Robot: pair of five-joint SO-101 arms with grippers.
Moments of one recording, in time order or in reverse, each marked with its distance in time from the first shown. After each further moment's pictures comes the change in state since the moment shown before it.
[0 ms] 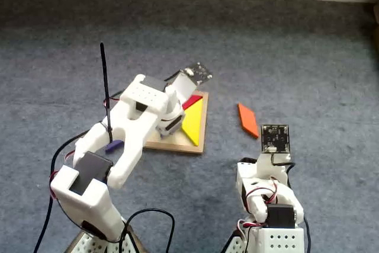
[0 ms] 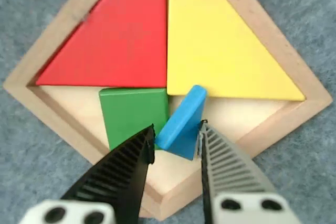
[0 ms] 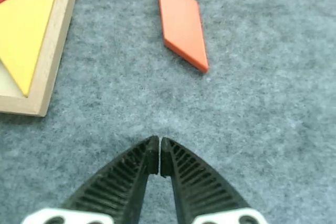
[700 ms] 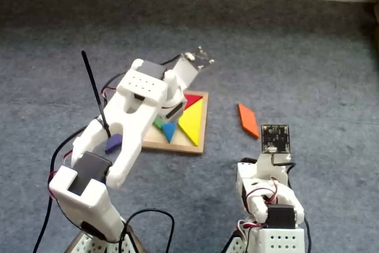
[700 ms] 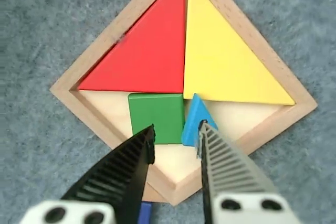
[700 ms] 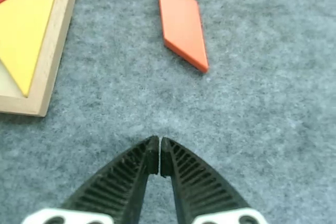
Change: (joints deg) left arm -0.7 0.0 -10.9 9.1 0.0; right arm 0.0 0.0 0.0 0.0 0.0
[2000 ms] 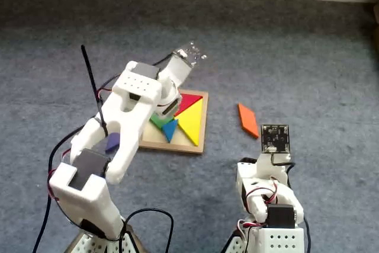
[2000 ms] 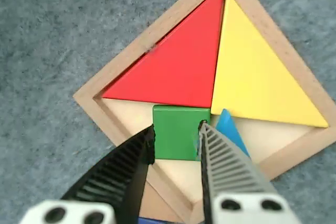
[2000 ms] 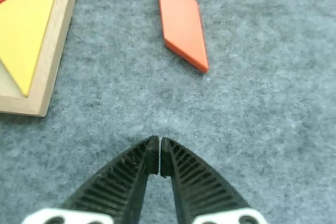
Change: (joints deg) left arm -2.3 1.6 2.4 -7.2 0.0; right arm 0.0 0.0 0.0 0.0 0.0
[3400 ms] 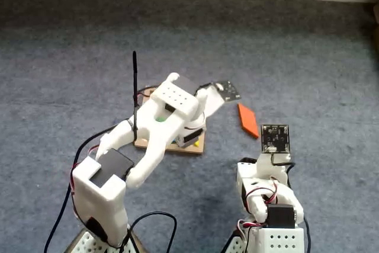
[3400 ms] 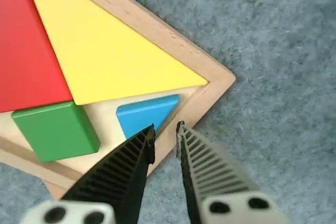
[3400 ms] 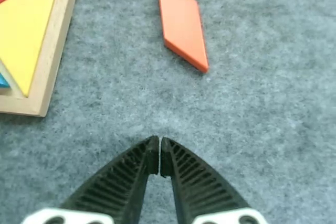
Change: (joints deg) left arm 13.4 5.5 -3.3 15.0 0.0; right arm 0.0 0.0 0.0 0.0 0.0
